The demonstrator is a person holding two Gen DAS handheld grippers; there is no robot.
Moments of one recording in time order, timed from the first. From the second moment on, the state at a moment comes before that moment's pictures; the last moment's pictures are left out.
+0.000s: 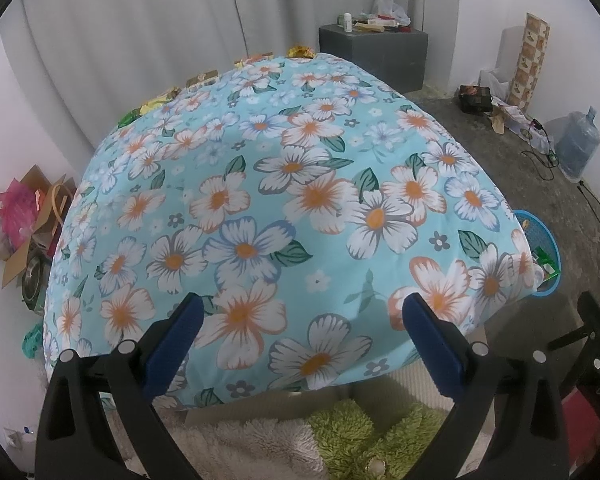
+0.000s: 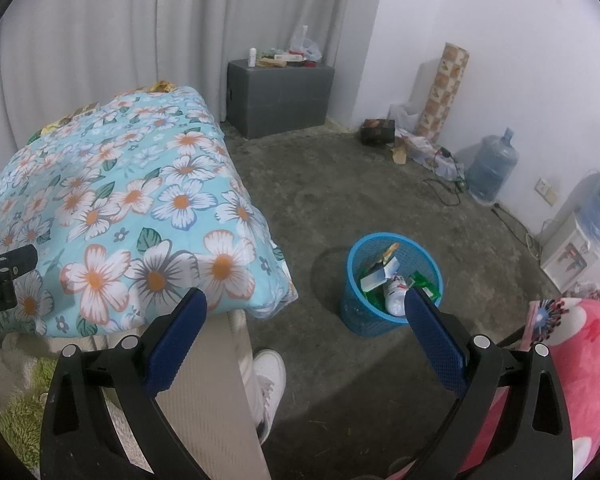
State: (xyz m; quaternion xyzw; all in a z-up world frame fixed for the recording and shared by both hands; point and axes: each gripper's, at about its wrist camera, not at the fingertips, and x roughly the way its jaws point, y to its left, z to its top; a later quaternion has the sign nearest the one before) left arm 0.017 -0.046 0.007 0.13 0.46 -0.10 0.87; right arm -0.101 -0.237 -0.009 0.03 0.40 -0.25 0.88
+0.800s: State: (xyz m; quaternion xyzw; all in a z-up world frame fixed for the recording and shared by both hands) left arm 0.017 -0.051 0.012 0.13 0.46 -0.11 0.87; right arm -0.101 -0.239 -0.009 0.03 0.40 -0.25 0.88
